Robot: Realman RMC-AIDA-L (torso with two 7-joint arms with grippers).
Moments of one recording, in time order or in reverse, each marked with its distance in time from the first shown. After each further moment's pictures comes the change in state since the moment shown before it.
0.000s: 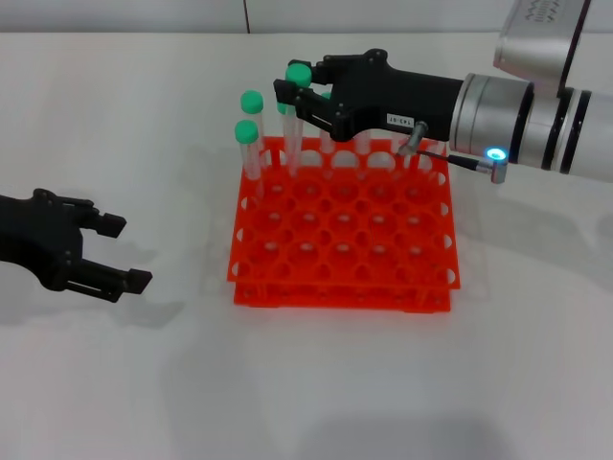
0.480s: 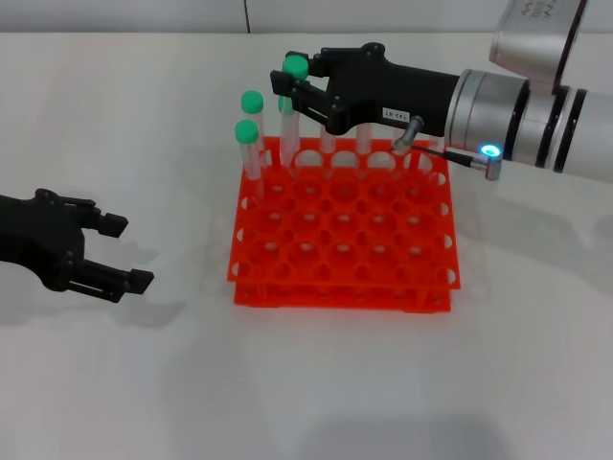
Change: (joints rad) left arm 0.001 -0.004 0.000 0.000 0.001 -0.004 0.008; right arm 0.004 0.000 -0.041 0.000 0.076 0.024 -0.028
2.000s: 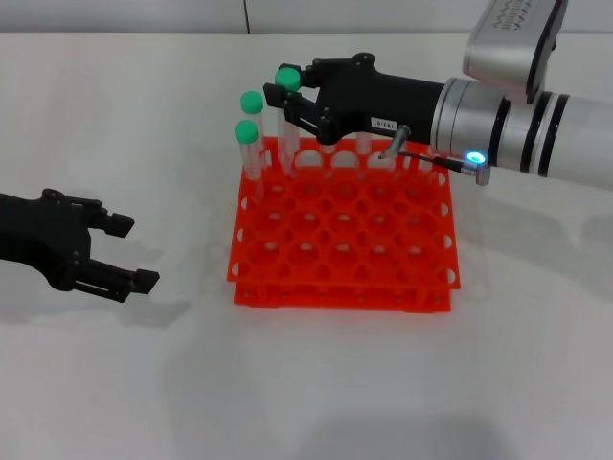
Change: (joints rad) left arm -0.011 -0.001 -0.002 -0.026 0.000 -0.007 0.016; right arm 0.023 0.000 -0.083 0.014 0.066 0.063 -0.035
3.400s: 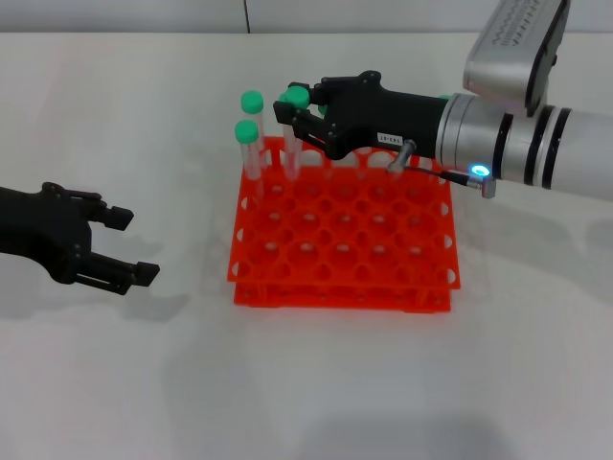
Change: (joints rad) left arm -0.003 0.000 0.003 0.000 0.000 -0.020 0.000; right arm -0.005 0.000 -0.018 0.026 -0.001 0.010 0.008
